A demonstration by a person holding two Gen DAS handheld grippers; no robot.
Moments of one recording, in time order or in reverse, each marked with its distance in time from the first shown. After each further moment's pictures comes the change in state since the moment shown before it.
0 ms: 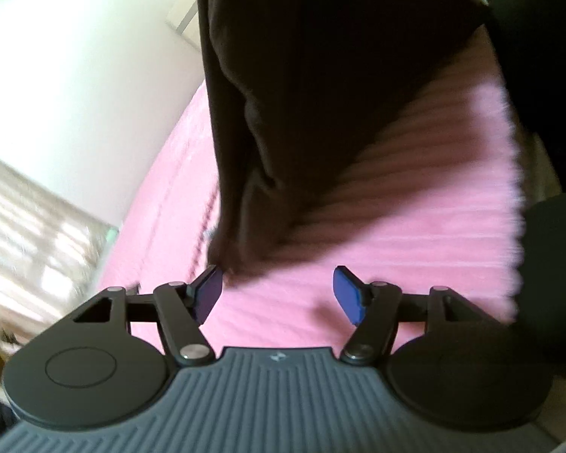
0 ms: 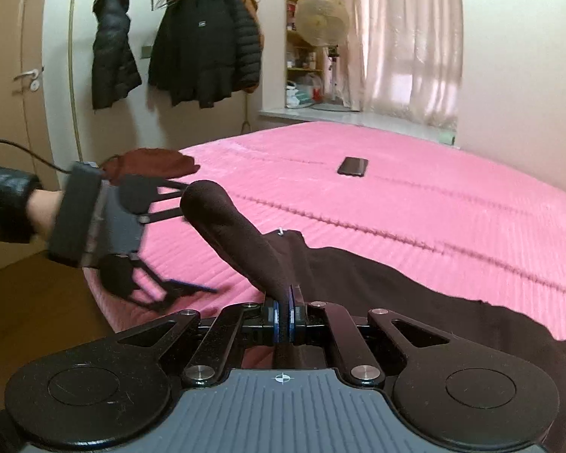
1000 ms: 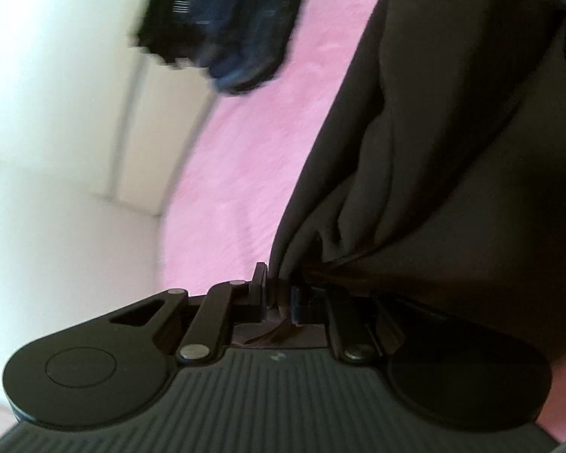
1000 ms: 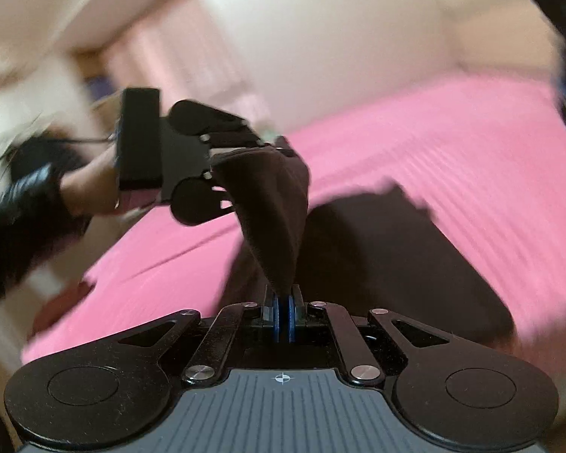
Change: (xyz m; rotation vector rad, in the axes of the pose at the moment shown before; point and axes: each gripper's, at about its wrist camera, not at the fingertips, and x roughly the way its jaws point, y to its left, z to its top) left arm 0.138 -0.004 0.288 0.466 -0.273 -0.129; right arm -0.201 -0.053 -0.222 0.764 -0.216 -0.330
